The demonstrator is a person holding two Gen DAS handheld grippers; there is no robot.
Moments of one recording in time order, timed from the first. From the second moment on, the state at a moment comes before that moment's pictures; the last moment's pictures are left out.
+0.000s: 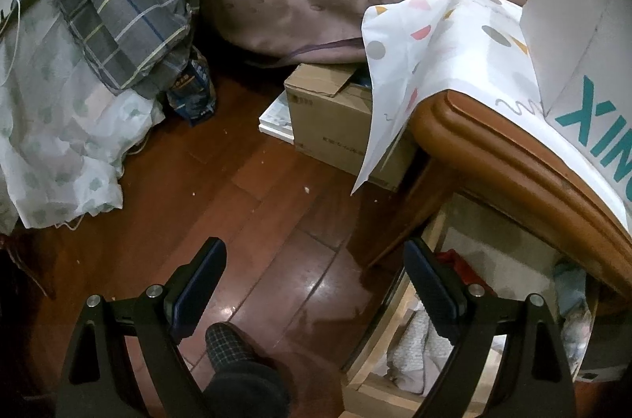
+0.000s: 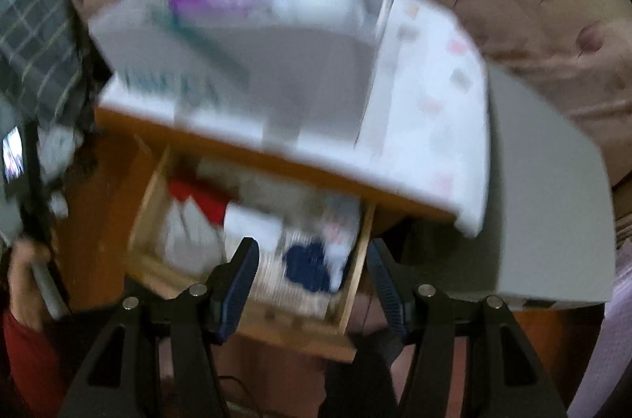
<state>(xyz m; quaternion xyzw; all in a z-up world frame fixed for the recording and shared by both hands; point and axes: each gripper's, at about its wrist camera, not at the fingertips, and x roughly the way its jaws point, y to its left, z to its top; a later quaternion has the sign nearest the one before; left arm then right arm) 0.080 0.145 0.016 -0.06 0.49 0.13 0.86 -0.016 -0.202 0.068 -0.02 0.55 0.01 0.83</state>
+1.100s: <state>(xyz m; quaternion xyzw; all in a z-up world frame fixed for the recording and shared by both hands) 0.082 0.137 0.010 -0.06 0.51 0.12 0.85 0.062 -0.155 -0.159 -0.23 0.71 0.07 0.66</state>
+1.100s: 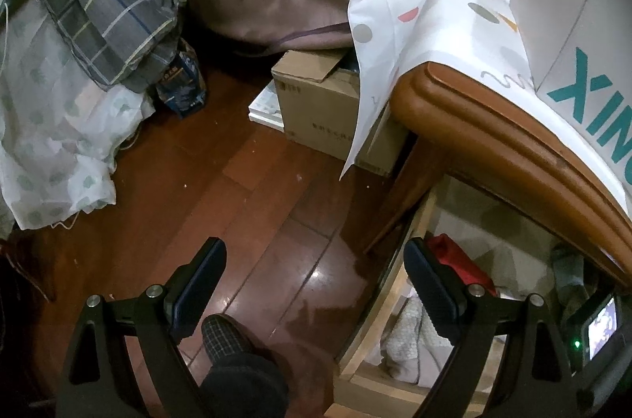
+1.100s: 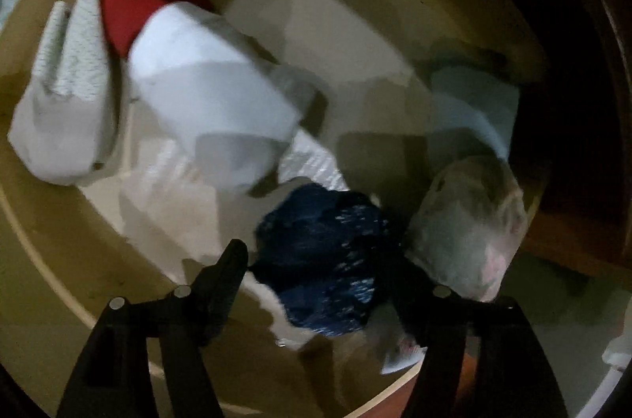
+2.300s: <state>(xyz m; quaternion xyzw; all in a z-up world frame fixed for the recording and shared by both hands) 0.080 0.127 0.003 -0.05 0.53 0.09 0.84 0.031 -0.164 -0.110 -0.17 0.67 0.11 0.71</state>
